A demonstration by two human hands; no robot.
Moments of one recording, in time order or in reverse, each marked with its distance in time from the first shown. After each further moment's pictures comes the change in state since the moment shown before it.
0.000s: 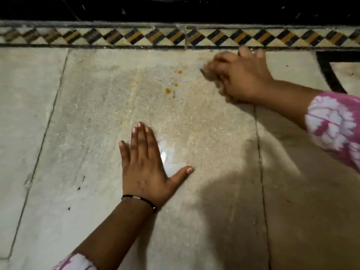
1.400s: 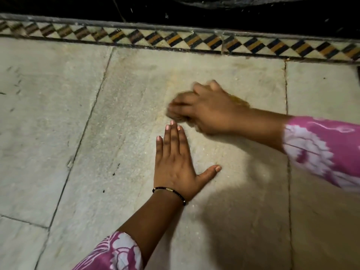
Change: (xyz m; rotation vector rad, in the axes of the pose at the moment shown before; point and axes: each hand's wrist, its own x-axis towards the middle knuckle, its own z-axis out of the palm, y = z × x) left_hand -0.001 0.003 0.003 -0.110 0.049 -0.026; right_hand 0.011 -0.123 0.001 0.037 0.010 -0.567
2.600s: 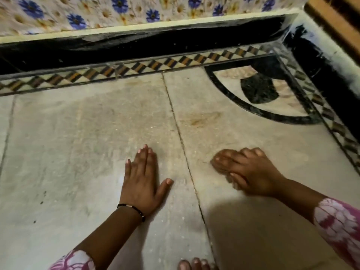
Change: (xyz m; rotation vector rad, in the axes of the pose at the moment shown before) left_hand -0.062 0.066 0.008 -0.015 -0.120 0.464; right_hand -0.376 -0.073 -0.015 0.068 -0.151 0.616
